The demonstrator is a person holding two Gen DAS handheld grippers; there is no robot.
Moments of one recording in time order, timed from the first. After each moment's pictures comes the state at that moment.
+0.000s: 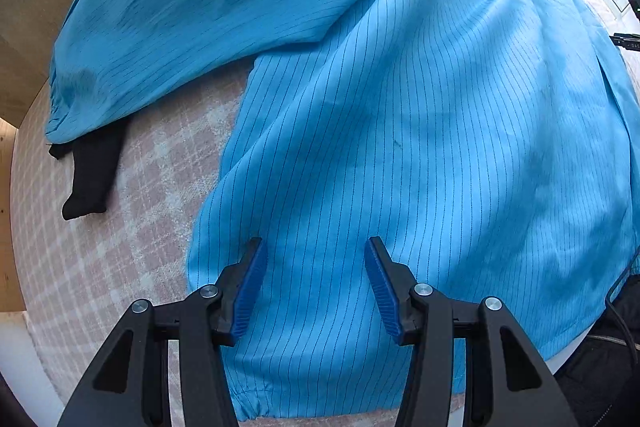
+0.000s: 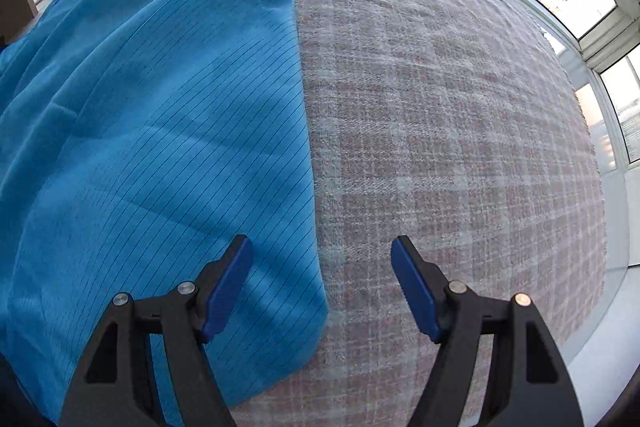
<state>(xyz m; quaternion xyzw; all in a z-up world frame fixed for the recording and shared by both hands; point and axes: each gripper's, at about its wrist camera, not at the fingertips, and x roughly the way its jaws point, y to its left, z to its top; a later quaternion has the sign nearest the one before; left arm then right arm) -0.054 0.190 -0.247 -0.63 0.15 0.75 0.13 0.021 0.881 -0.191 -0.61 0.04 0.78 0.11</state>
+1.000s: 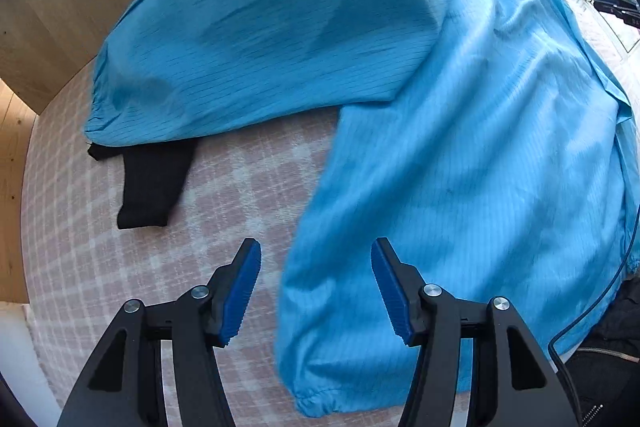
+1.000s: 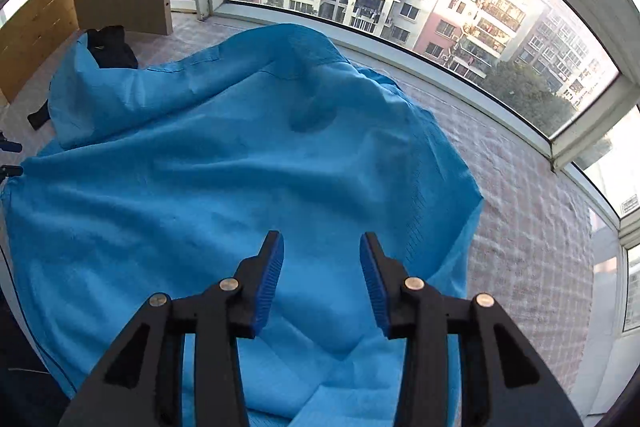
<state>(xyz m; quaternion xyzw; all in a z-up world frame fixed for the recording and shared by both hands) -0.089 0.115 -0.206 -0.60 0.10 0.79 0.11 -0.132 0.659 -0.073 -0.51 -0.14 0.85 -0.05</state>
